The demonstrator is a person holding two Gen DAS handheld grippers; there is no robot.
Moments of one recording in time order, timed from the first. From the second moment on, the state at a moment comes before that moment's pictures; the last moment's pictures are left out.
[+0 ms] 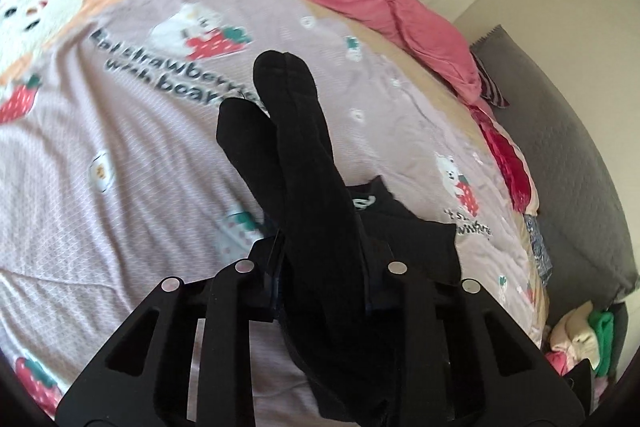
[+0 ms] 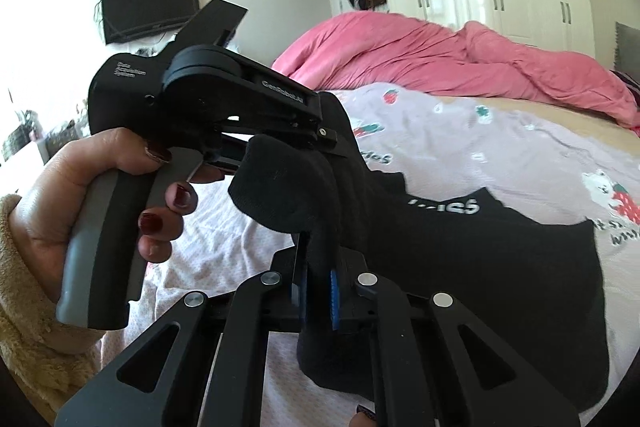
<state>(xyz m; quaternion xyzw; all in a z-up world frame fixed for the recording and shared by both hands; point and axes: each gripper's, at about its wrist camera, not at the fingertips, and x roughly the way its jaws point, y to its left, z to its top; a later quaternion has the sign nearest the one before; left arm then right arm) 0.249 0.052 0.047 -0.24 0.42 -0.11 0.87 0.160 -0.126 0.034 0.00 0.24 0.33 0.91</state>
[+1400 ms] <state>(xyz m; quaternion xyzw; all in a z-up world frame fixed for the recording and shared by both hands) 0.276 -0.157 0.014 -0.14 0.48 -0.19 0.85 0.160 -0.302 -0.025 0.17 0.29 0.23 0.91</state>
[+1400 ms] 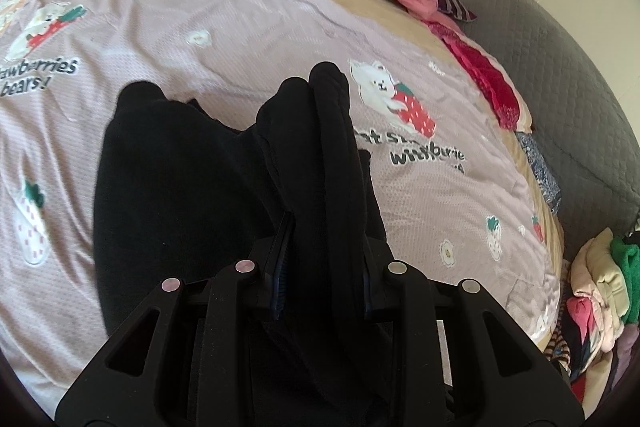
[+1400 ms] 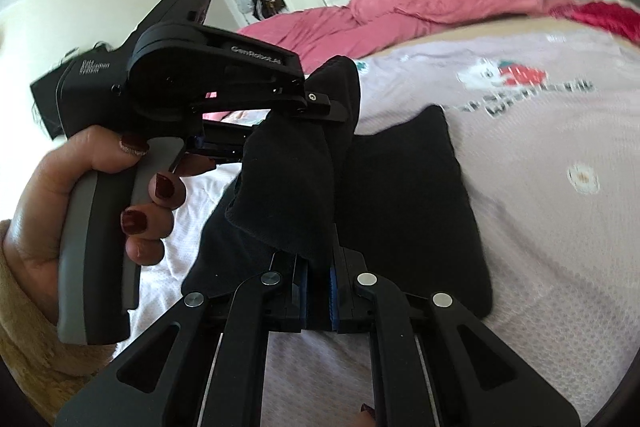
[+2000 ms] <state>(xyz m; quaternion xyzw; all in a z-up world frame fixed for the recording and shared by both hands) 0.239 -0.118 0.023 -0.11 0.41 -0.14 0.89 0.164 -0.339 -0.053 0.28 0.37 0.24 0.85</state>
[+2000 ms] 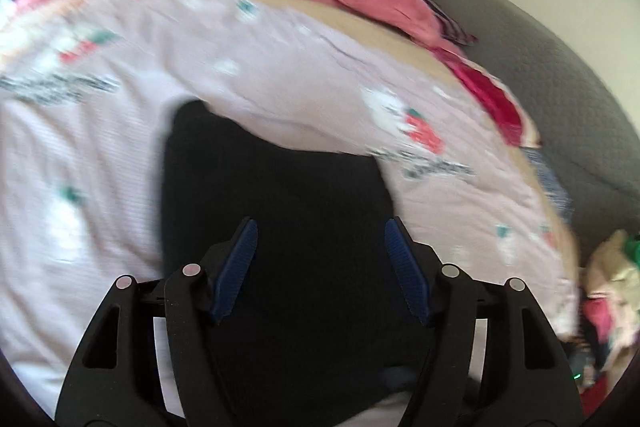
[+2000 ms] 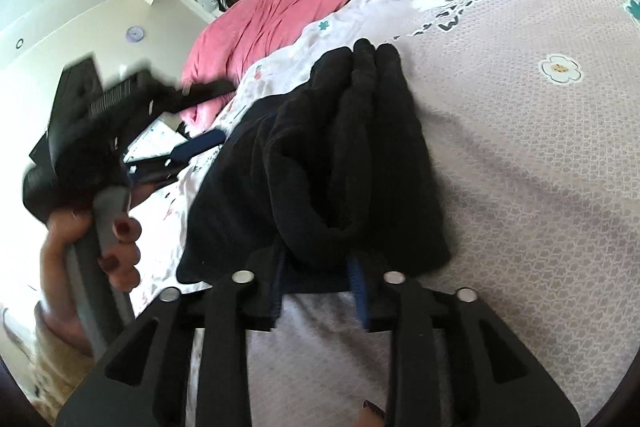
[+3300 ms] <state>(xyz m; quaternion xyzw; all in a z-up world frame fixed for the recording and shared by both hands) 0.199 -0.105 -0.014 -0.08 0.44 -0.15 0.88 0.233 -0.337 -0.034 0.15 0.41 0.16 0.88</state>
